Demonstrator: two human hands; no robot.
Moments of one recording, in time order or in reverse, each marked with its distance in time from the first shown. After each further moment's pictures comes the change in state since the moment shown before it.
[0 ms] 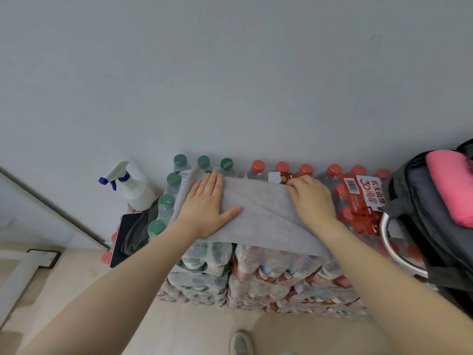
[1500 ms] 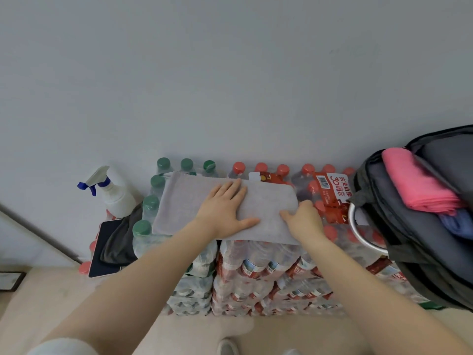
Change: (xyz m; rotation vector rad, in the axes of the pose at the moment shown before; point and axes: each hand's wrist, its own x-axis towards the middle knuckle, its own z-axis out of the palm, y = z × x) left_hand 0.000 0.055 0.000 0.011 -0.032 0.250; right_hand -0.051 0.001 0.002 0.450 -0.096 0.663
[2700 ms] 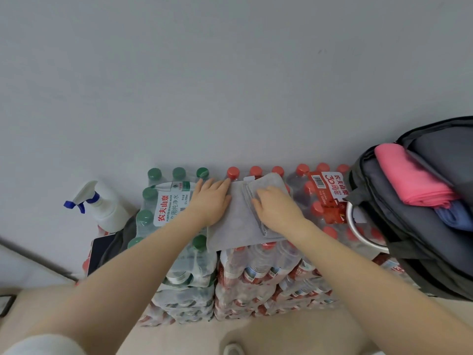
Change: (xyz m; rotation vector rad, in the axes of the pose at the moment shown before) left_hand 0.035 -0.027 -0.015 -0.061 -0.038 -0.091; right_hand -0.011 -0.057 -0.002 -0.508 -0.064 -0.598
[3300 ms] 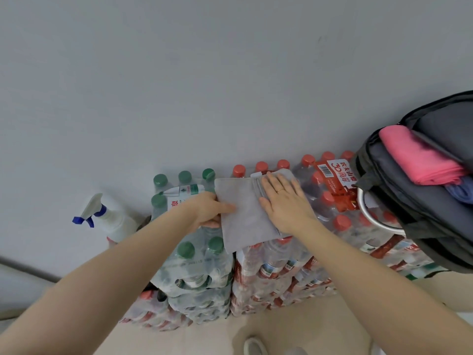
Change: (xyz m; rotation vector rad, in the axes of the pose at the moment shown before) left_hand -0.028 -0.017 -0.037 -0.998 -0.415 -0.324; right_hand 0.005 0.007 0.031 -0.172 0.022 0.045
